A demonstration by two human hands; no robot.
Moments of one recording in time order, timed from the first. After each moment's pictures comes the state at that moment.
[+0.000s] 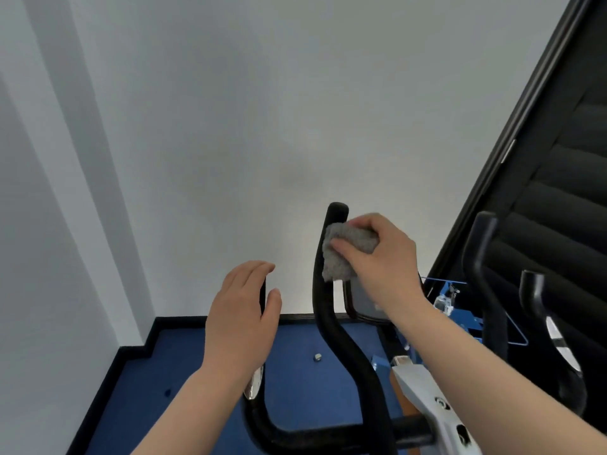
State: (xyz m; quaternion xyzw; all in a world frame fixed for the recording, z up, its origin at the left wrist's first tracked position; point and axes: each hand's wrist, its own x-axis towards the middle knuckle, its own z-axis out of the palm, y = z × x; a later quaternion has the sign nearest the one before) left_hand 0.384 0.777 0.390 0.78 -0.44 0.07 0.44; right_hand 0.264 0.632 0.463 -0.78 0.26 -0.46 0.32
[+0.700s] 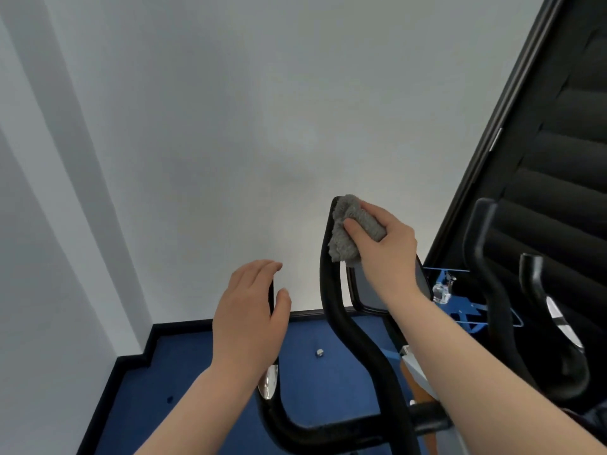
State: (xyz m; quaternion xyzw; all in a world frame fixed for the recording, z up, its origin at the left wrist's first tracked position) left_hand 0.392 0.778 0.387 0.77 -0.46 0.08 0.43; right_hand 0.282 0.632 0.456 -0.69 0.30 -0.53 0.40
